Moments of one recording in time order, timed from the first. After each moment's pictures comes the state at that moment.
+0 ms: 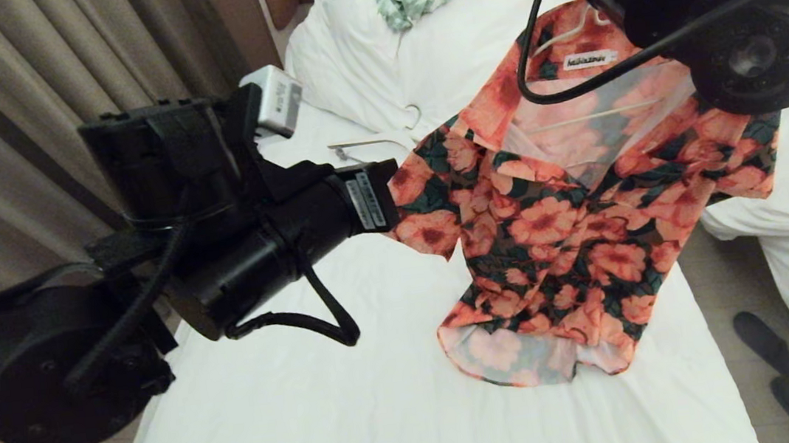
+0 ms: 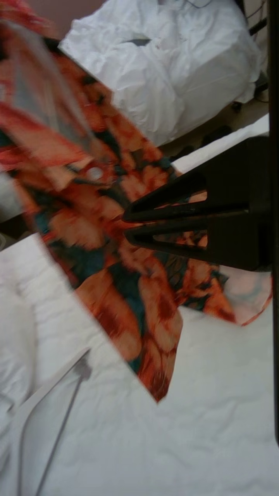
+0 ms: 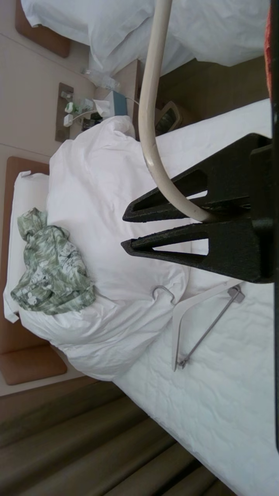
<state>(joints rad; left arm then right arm) -0.75 1.63 -0.99 -0.67 0.14 -0.17 0.58 1.96 -1.97 -0.51 -0.53 -0.30</state>
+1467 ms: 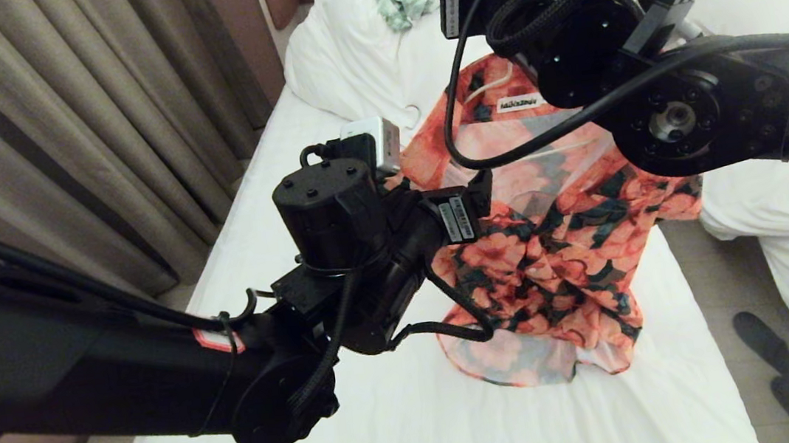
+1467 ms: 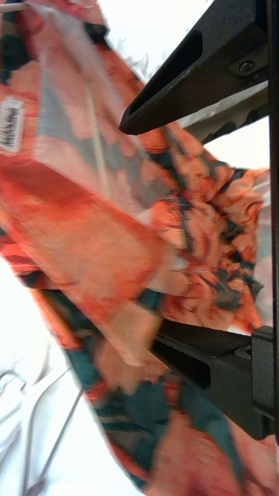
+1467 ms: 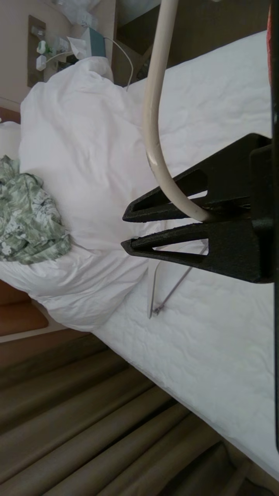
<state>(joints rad) -0.86 1.91 -1.04 -1.00 0.38 -0.14 0.73 2.02 -1.95 -0.54 -0.58 -0.24</state>
